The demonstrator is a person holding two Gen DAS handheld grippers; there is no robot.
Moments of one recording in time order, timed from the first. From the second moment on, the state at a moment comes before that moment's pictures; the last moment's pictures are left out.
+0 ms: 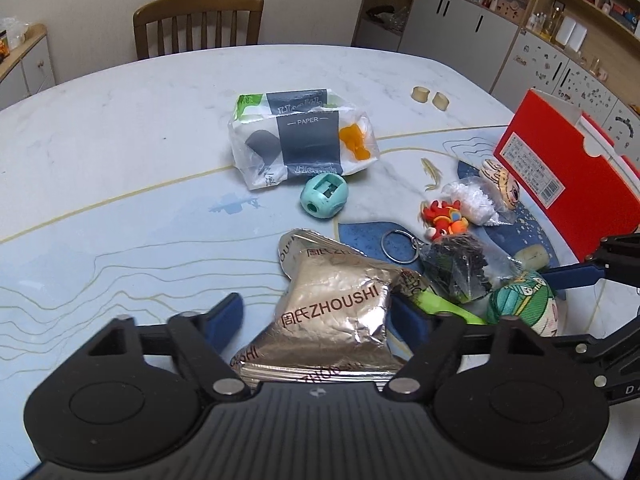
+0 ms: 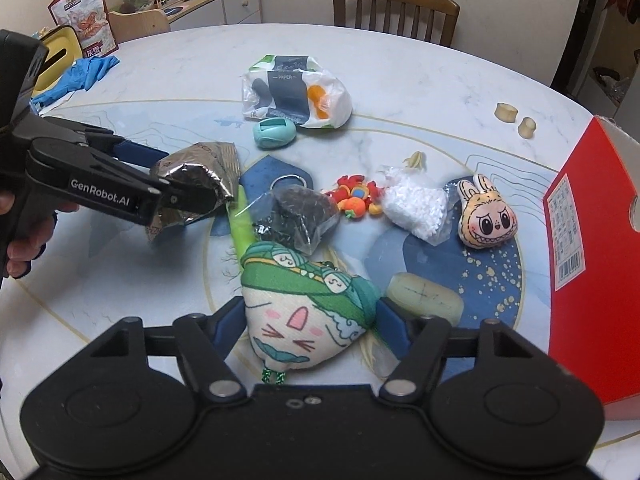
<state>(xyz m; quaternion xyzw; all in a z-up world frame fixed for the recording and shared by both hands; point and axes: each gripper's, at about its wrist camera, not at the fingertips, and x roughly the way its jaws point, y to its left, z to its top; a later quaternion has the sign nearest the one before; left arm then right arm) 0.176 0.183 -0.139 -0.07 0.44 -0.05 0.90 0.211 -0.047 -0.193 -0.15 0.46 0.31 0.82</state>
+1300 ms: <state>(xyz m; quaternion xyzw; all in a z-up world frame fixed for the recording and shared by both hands) 0.154 0.048 -0.003 -0.05 0.43 -0.06 0.90 0.245 -0.242 -0.030 -0.07 0.39 0.31 0.86</state>
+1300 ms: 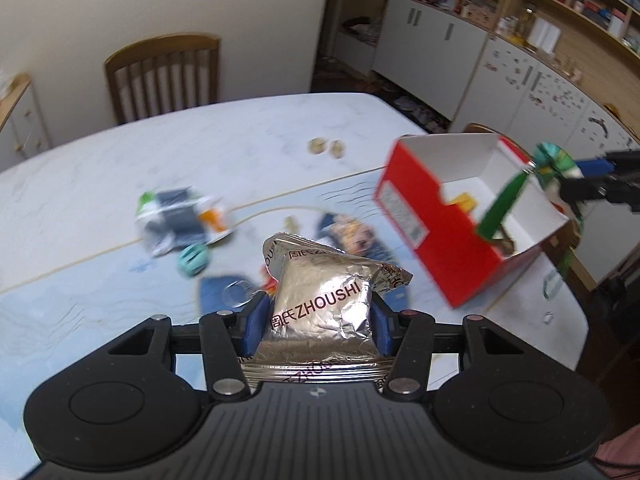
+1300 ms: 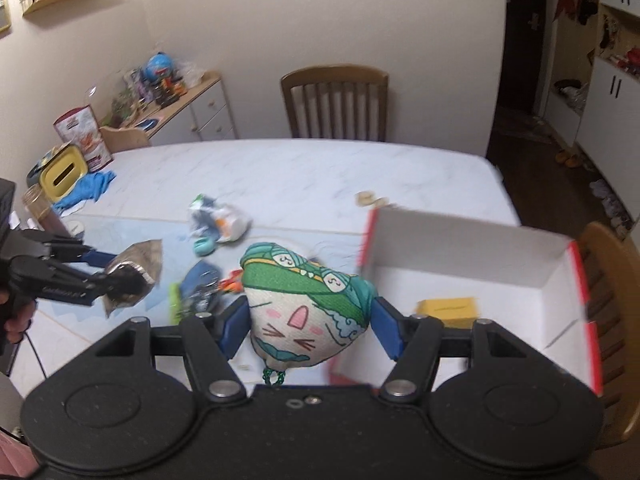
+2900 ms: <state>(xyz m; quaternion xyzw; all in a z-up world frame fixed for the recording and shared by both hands) 0.360 -0.245 -0.104 0.07 0.55 -0.11 0.83 0.428 -0.348 -0.154 -0.15 0.47 0.27 0.83</state>
